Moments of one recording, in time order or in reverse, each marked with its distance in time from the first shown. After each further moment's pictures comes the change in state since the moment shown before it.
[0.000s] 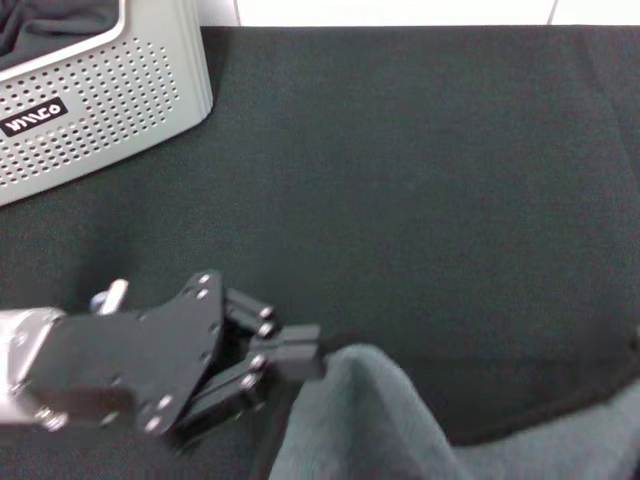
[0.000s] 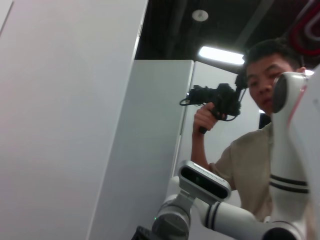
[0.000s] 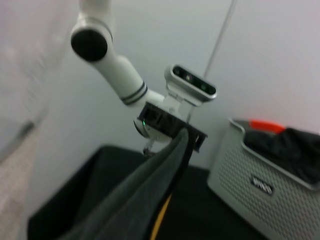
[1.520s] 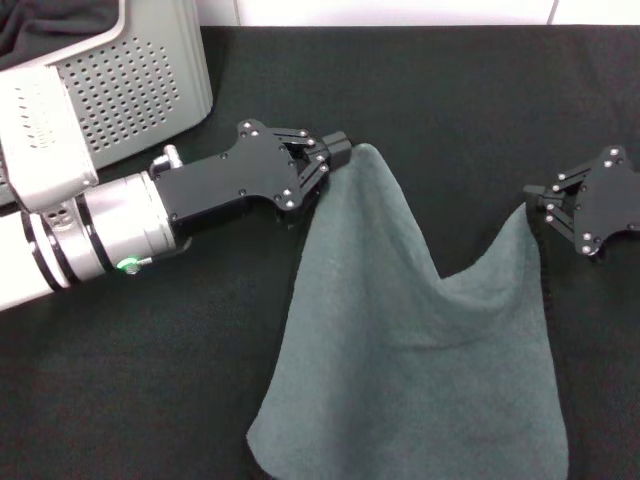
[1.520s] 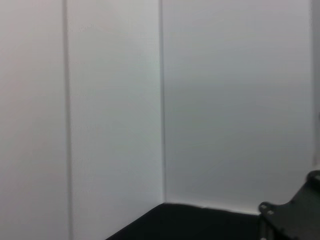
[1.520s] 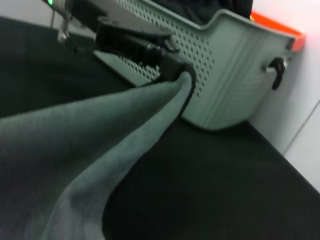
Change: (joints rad) left arm -0.197 -0.056 -0.162 -0.161 0.012 -0.637 0.296; right arm 0.330 -0.002 -0.229 0.519 -0.247 0.729 -0.134
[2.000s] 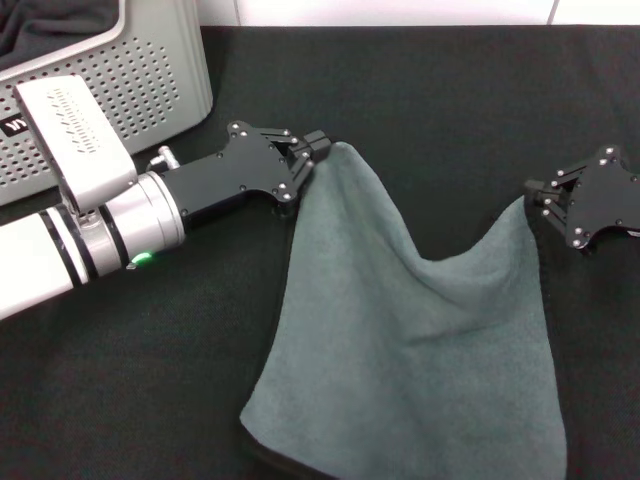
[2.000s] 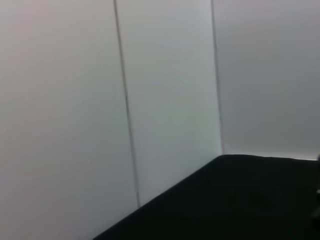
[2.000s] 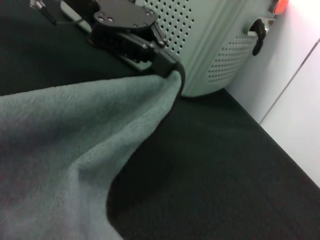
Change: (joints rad) left arm 0.005 -0.031 -0.011 0.006 -0.010 -0.210 0.088; right arm -0.015 0.002 -0.097 0.004 -0.001 0.179 0.008
